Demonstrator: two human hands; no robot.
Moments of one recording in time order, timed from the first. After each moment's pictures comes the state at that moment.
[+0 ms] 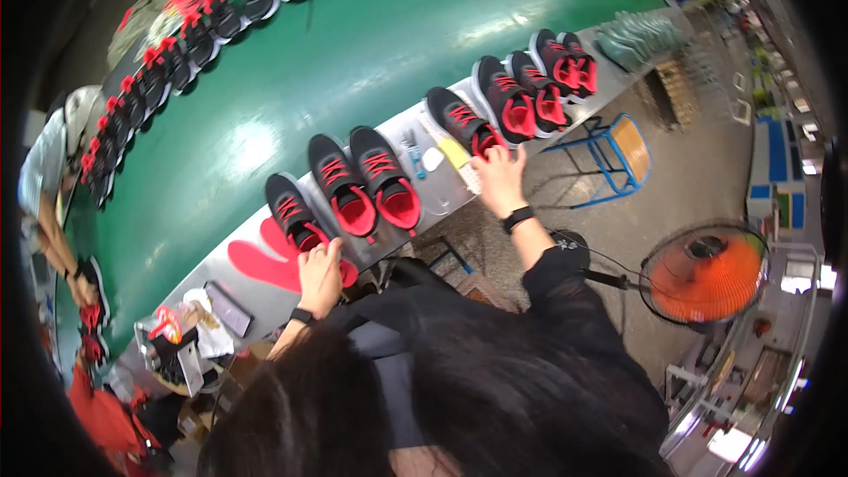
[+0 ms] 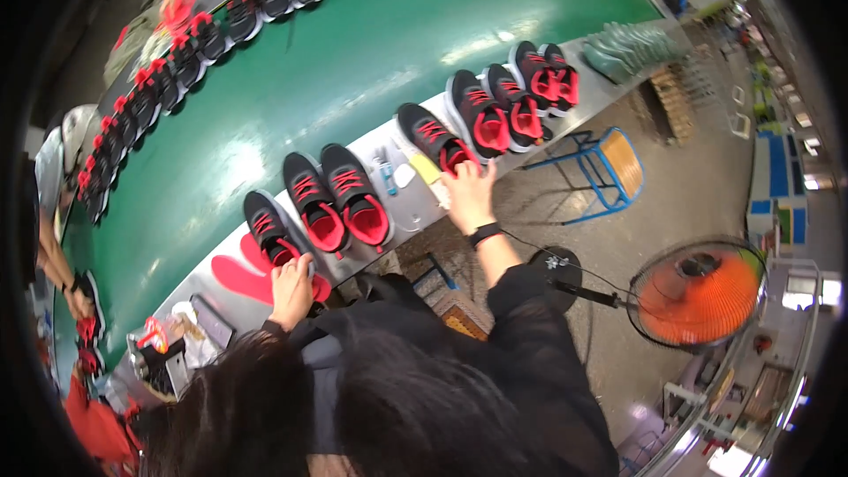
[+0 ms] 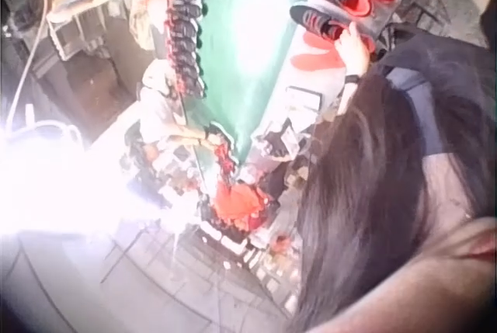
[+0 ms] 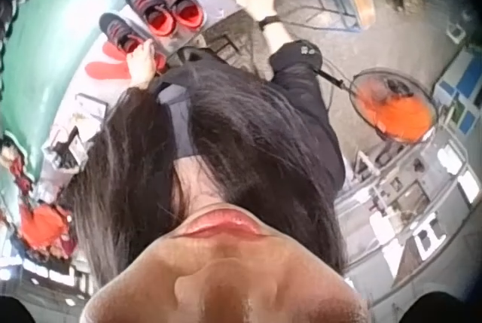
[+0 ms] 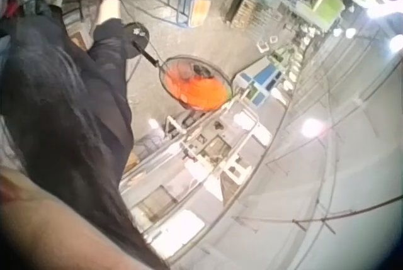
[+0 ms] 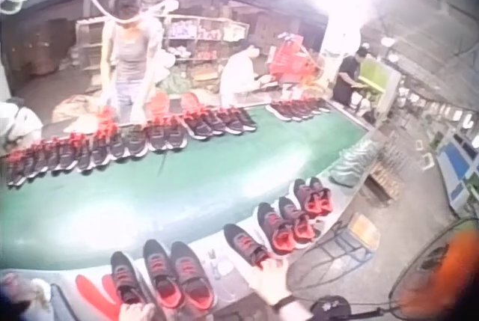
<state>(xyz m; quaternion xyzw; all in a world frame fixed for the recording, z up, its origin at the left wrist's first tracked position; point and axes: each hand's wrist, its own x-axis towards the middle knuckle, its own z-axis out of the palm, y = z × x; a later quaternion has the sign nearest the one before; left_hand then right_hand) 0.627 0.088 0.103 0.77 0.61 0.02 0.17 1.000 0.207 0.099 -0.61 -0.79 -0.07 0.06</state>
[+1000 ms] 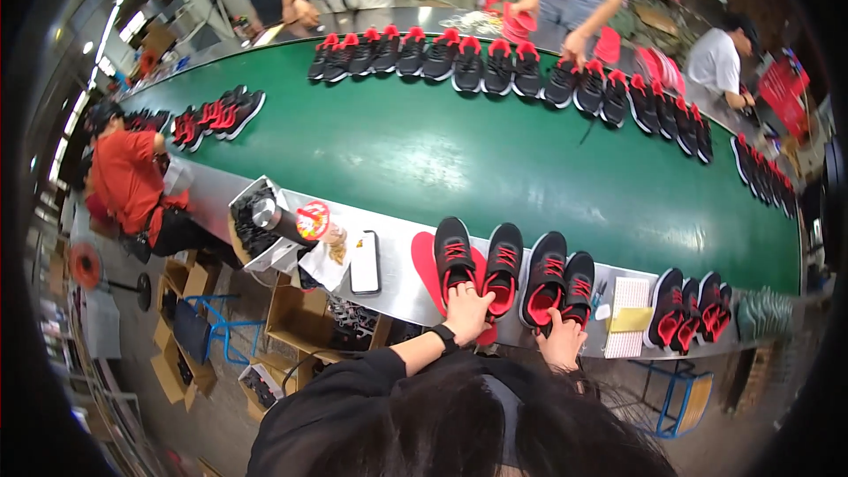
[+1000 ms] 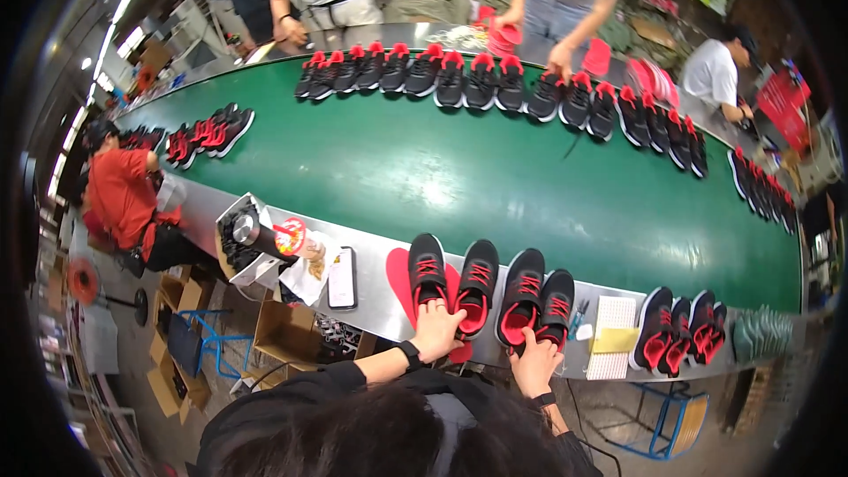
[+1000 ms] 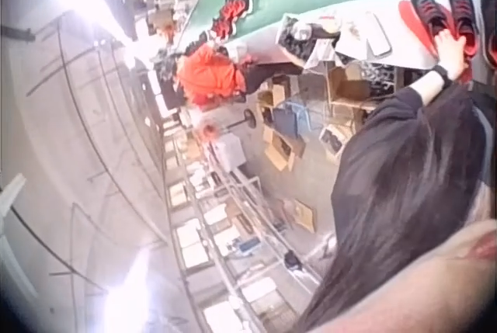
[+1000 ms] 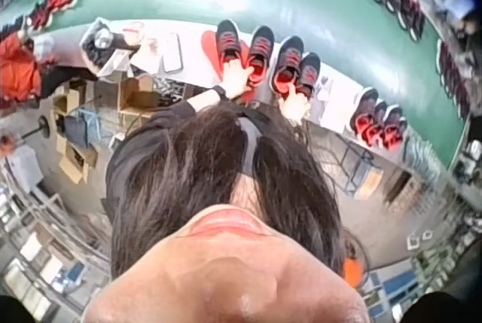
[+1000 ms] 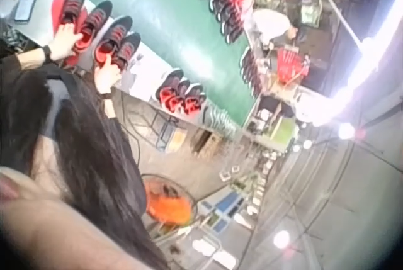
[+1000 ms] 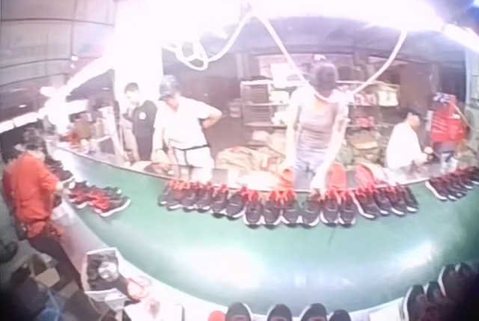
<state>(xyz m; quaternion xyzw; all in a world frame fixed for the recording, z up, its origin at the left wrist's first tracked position) 0.580 0.064 0.114 0.61 0.78 0.00 0.18 0.797 0.136 0.112 -0.55 -0.82 0.14 -0.01</state>
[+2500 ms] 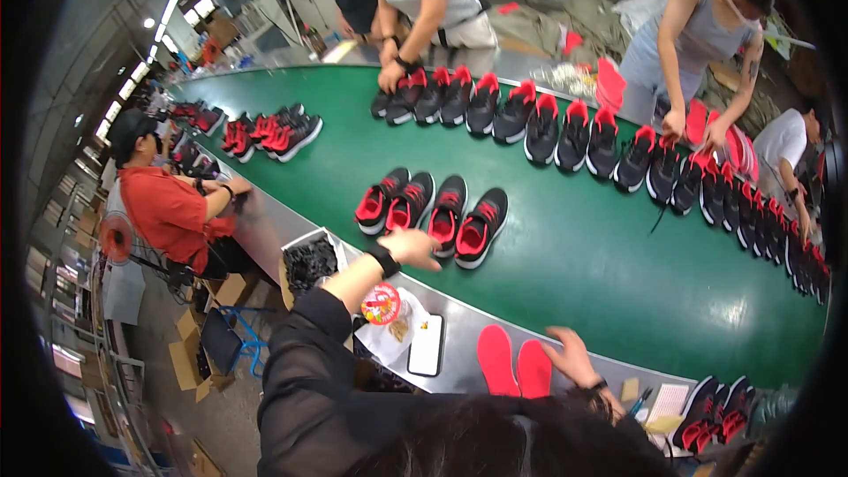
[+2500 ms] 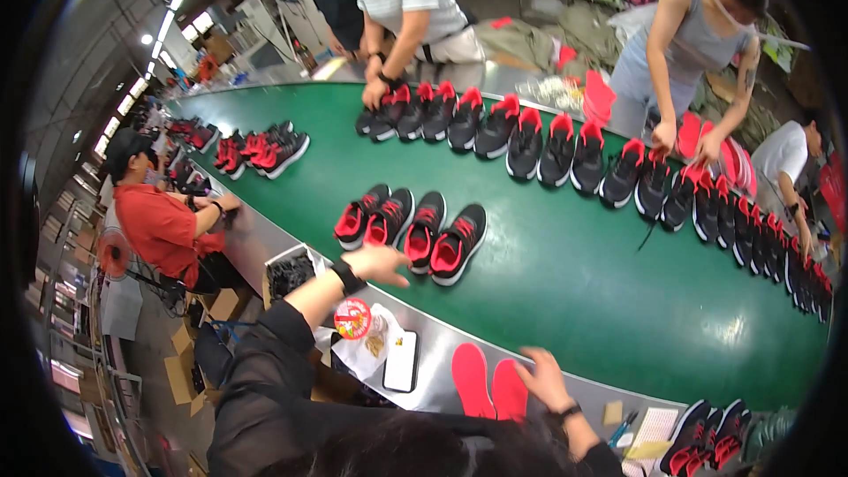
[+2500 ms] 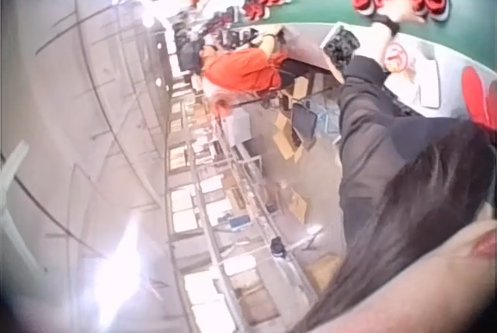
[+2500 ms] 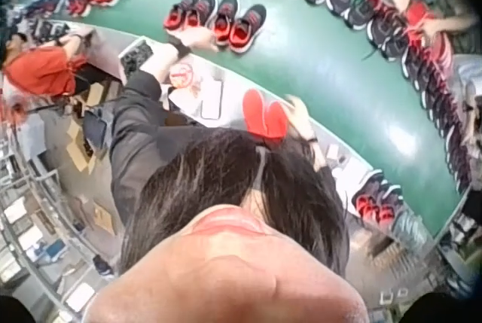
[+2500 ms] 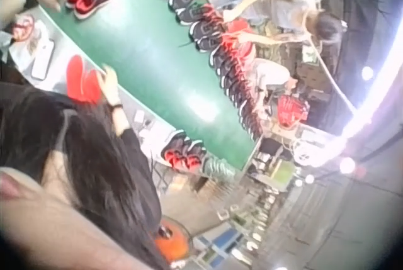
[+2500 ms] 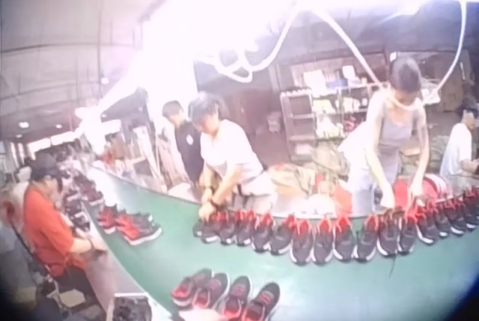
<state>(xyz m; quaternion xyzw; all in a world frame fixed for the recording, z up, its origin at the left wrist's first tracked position) 0.172 0.128 0.209 0.55 0.76 -0.16 0.30 0.589 0.253 0.099 -0.26 -0.86 0.43 0.09</state>
